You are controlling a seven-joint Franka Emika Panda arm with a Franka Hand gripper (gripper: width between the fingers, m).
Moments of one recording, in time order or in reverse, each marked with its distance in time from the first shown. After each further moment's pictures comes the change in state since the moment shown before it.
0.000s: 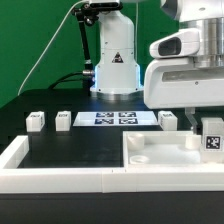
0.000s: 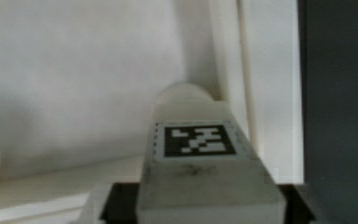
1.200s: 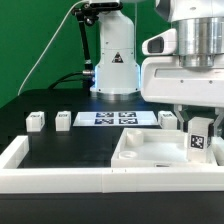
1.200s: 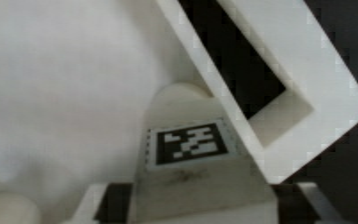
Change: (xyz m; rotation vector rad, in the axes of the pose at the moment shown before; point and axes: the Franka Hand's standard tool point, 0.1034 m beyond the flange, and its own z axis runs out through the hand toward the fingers) arm -0.001 0.016 -0.001 -0.023 0.051 0.523
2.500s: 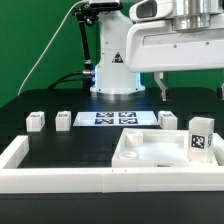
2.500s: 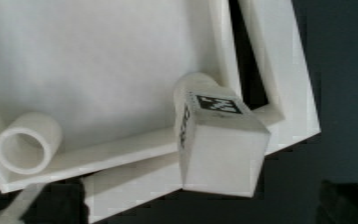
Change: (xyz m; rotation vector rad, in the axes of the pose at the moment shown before) arm 0.000 0.013 -0.052 0.026 -0.029 -0.336
